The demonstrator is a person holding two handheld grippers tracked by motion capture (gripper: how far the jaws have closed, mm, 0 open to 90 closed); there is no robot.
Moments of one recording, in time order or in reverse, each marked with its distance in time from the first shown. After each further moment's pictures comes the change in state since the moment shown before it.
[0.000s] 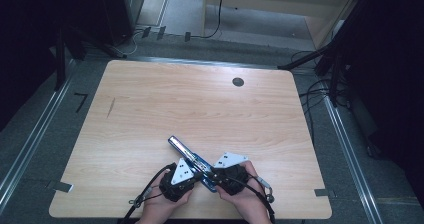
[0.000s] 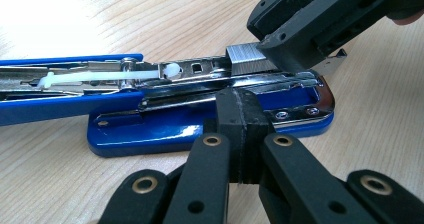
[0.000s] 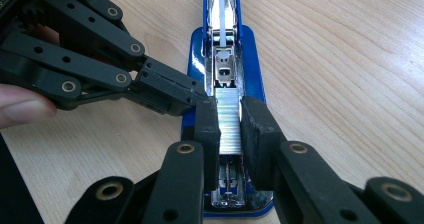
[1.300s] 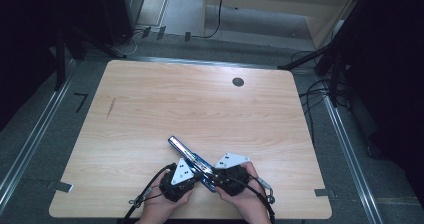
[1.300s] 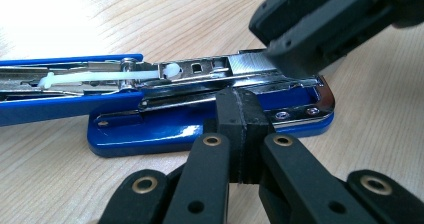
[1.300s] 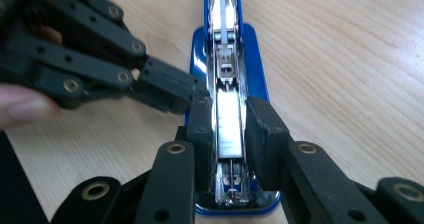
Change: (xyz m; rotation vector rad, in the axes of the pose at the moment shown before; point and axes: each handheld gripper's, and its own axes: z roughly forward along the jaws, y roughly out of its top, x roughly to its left) left arm 0.000 0.000 0.000 0.000 0.002 0.002; right arm -0.001 -0.003 -0.001 -0.024 0.018 0.035
